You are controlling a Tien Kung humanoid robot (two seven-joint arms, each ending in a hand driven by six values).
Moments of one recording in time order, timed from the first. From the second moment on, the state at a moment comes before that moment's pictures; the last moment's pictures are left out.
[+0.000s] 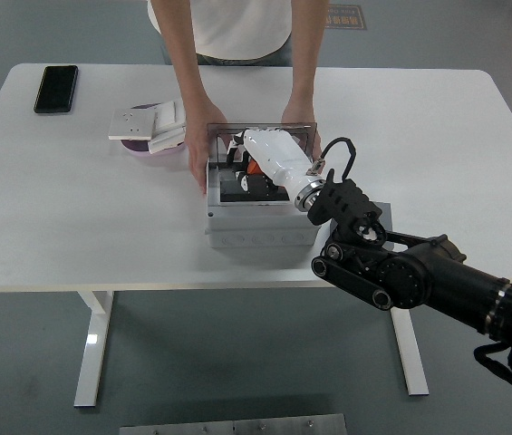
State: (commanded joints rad) left arm -0.14 0.49 -0.72 -0.43 0.49 0.10 0.27; right arm 0.85 -0.08 0.37 0.92 -1.68 -0.46 -0.08
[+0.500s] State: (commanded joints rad) left arm -0.14 0.49 -0.72 -0.43 0.49 0.10 0.28; right arm 0.85 -0.06 0.37 0.91 -1.67 -0.47 -0.07
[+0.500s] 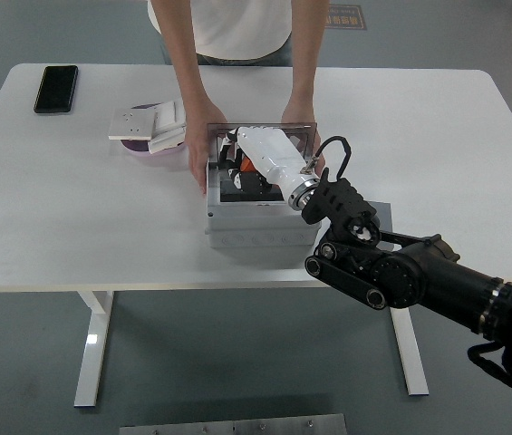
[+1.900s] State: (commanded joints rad) left arm -0.15 0.49 -0.73 -0.43 0.51 0.10 0.28; right arm 0.84 -0.05 0.38 0.90 -1.64 -0.46 -0.06
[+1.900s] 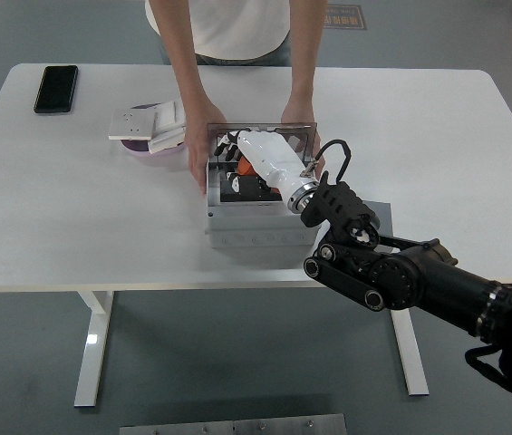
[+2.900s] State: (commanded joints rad) left arm -0.15 0.49 -0.74 -0.43 0.52 0.10 0.29; right arm 0.84 -0.05 0.39 0.90 -1.63 -0.45 -0.05
